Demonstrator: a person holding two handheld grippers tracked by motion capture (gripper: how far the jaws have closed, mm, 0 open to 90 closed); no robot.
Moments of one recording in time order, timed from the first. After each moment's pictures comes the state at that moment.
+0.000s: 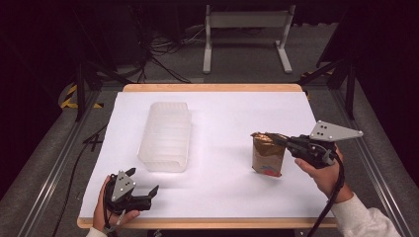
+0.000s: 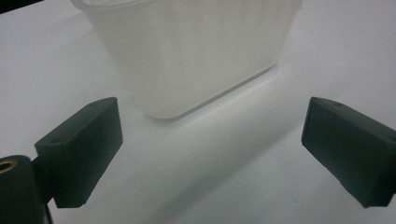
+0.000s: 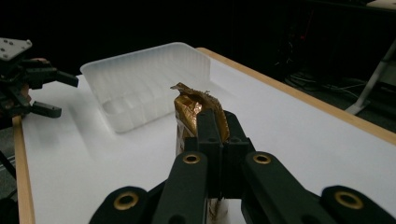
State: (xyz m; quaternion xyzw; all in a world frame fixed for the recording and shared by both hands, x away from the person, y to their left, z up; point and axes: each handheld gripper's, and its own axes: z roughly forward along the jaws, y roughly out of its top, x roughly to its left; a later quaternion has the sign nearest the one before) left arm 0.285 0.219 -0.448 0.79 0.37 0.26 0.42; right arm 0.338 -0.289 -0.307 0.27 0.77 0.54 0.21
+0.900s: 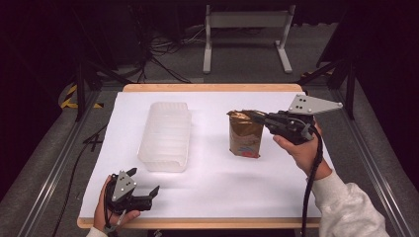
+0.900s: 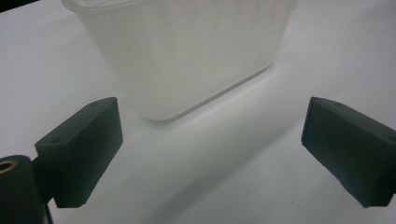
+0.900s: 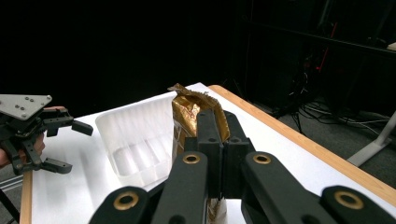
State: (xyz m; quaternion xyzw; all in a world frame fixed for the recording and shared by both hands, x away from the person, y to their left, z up) left arm 0.286 0.217 -0.449 0.79 0.37 0.25 0.42; right arm 0.369 -0.231 -0.261 0.23 0.77 0.57 0.20
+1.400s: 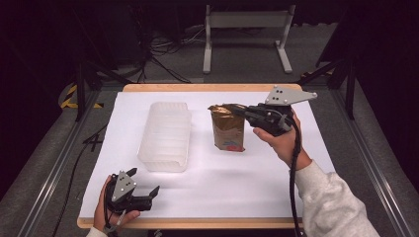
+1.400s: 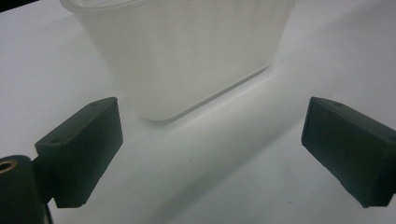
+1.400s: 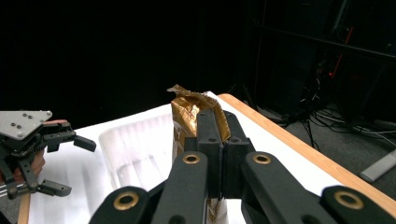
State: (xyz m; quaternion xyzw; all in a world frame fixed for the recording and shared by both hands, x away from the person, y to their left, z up) left arm 0.286 0.217 -0.449 0.79 0.37 0.25 0.42; right arm 0.388 -0.187 -0.255 0.21 0.77 0.57 0.19
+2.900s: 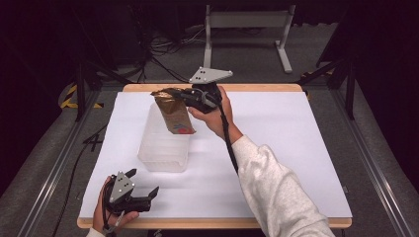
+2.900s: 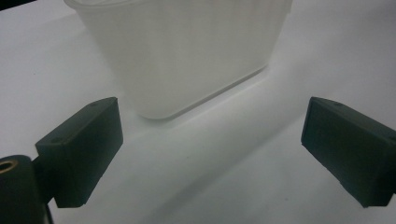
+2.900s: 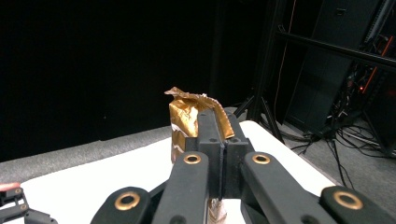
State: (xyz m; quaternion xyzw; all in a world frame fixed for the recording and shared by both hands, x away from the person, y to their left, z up) left arm 0.283 0.221 -0.450 0.79 0.37 0.25 0.43; right arm 0.465 -0.043 -0.267 0.18 0.77 0.58 0.18
